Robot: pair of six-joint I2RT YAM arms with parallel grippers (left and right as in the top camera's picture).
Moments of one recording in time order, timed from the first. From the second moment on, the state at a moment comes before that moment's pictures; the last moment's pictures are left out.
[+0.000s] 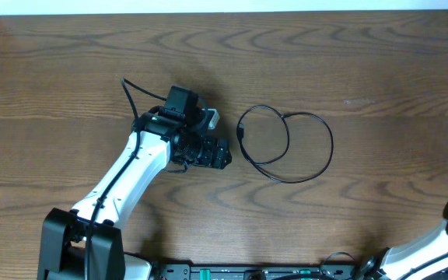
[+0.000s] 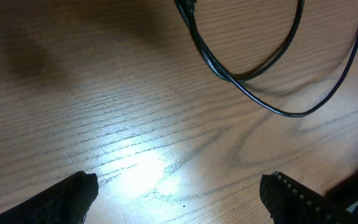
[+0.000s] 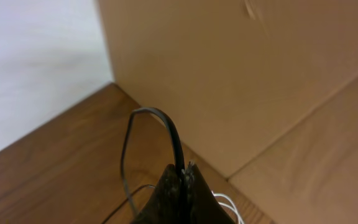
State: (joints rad) left arm -0.32 1.55 1.04 -0.83 0.41 -0.15; right arm -0.65 1.93 2.15 -0.71 0.26 0.03
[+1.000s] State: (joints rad) left arm -0.32 1.55 1.04 -0.83 0.41 -0.15; right arm -0.88 2.14 2.14 -0.98 -0.37 0.33
